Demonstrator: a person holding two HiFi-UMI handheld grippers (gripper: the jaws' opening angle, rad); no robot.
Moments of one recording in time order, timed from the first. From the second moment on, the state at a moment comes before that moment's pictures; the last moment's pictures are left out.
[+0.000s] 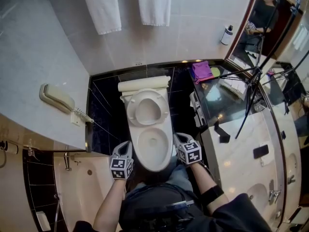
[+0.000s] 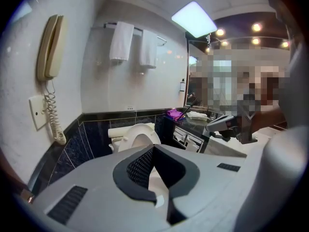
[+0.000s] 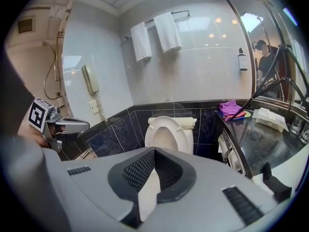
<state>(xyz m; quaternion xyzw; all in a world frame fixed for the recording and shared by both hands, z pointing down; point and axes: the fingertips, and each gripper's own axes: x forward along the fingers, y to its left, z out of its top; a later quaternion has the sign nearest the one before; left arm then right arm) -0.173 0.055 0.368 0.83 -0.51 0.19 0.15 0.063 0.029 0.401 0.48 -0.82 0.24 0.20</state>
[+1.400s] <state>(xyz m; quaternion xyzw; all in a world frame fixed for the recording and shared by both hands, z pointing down) -0.129 -0.059 0.404 0.80 -0.54 0.22 0.16 0.047 -0.186 0.449 0.38 -0.84 -0.01 0.40</state>
